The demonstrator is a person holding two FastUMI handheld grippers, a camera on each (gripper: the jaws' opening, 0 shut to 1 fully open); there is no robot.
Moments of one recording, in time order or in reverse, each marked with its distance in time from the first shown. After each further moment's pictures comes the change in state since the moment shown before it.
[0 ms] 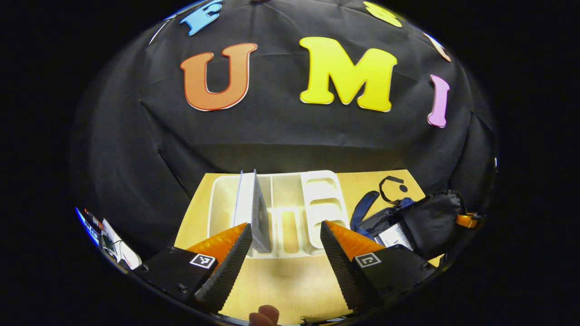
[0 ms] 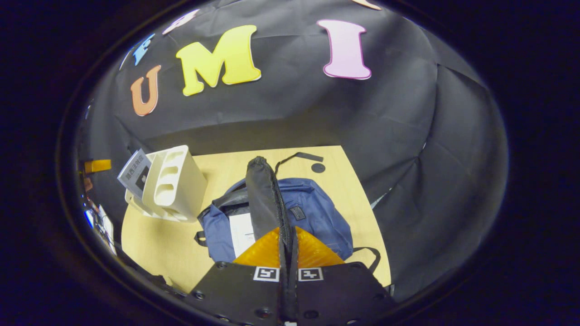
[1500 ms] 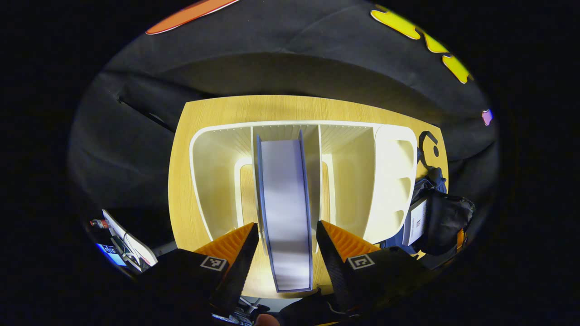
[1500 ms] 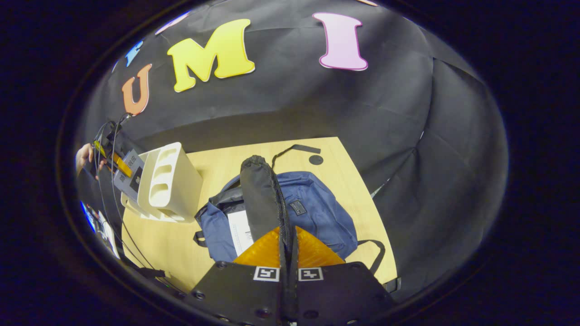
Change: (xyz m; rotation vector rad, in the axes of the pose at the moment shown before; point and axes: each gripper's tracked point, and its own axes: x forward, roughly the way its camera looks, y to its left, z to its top) left arm 0.135 0.072 -0.054 -0.037 0.727 -0.020; right arm 0.011 0.005 -0.008 0.037 0.048 -0.039
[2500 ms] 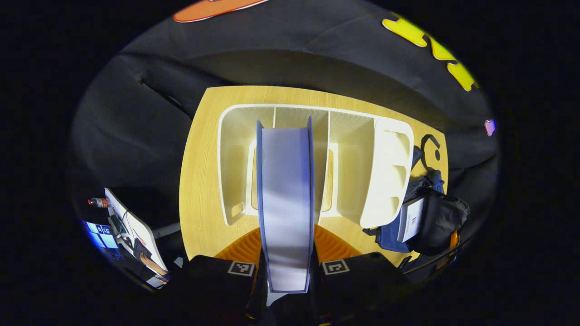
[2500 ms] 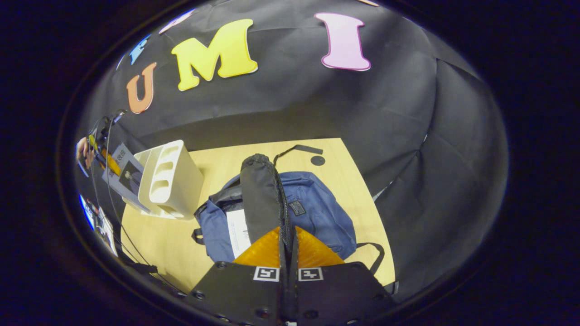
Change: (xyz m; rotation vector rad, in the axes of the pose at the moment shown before) left arm -0.059 0.002 -0.045 -0.110 0.003 -0.011; right arm 0.003 -0.006 -0.004 -0.019 -0.006 0.034
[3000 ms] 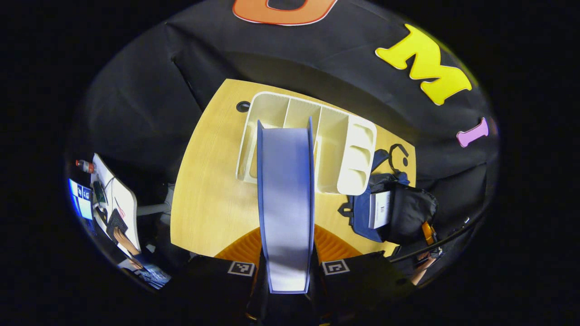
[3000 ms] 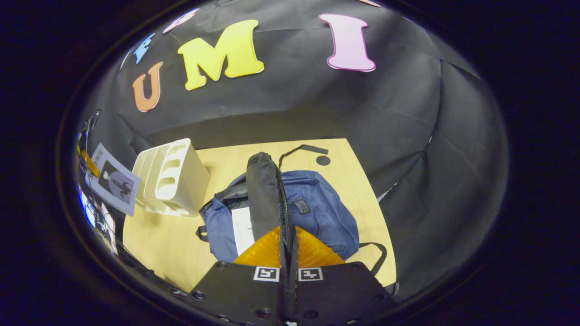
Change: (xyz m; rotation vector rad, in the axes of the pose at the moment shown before) left arm -0.090 0.009 -0.092 -0.137 -0.073 -0.187; right arm -0.005 0.003 -0.004 -0.027 -0.004 0.036
